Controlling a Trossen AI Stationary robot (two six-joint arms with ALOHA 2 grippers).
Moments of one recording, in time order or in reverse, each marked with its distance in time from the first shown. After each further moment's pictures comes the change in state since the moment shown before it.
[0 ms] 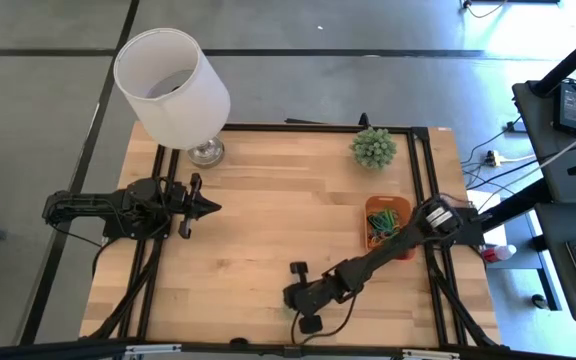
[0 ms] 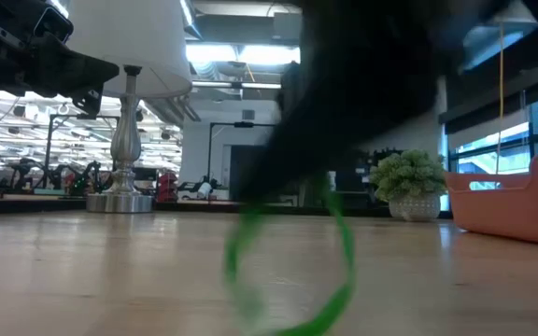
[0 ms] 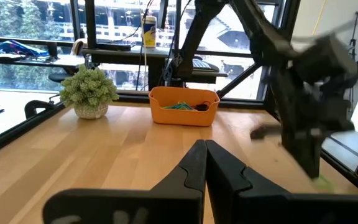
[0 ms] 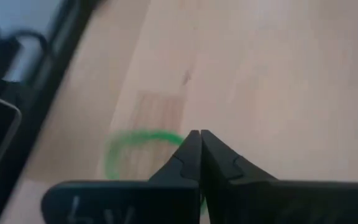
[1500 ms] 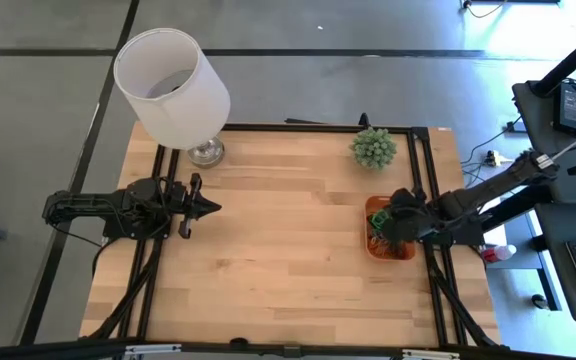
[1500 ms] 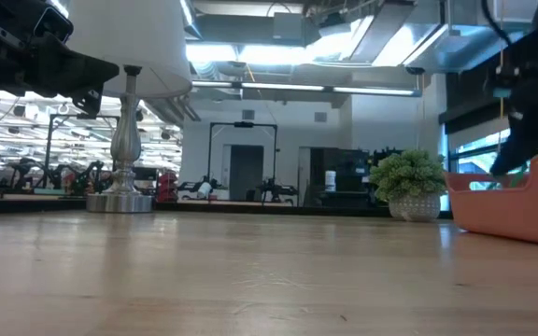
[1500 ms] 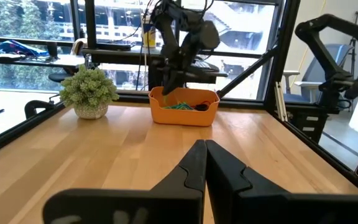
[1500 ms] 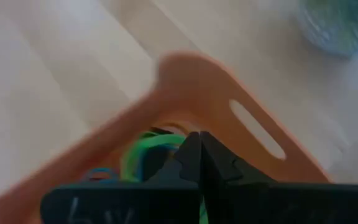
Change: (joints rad) left arm 0.000 0.000 0.000 0.000 0.000 0.000; right arm -0.097 -1.383 -0.934 -0.835 0.416 0.767
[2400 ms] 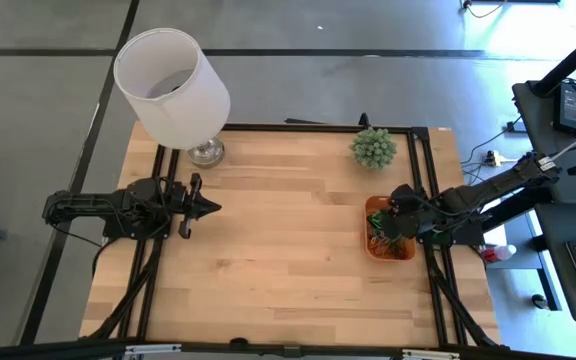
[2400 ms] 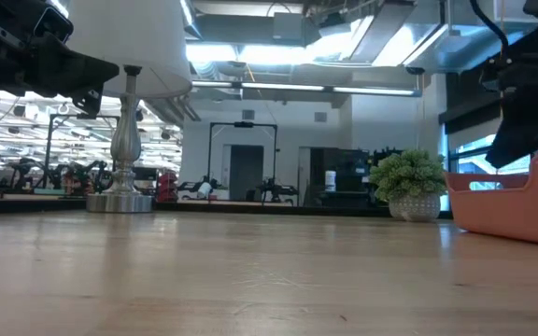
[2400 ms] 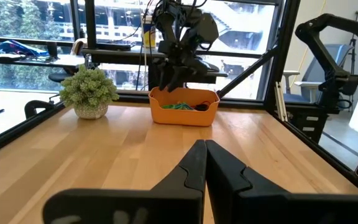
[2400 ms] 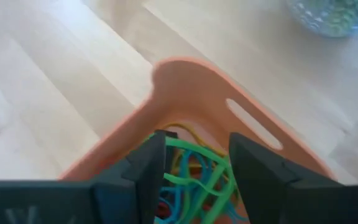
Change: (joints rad) left arm 0.000 0.000 0.000 0.000 0.000 0.000; right arm -0.044 -0.013 0.046 -0.039 -0.046 0.074
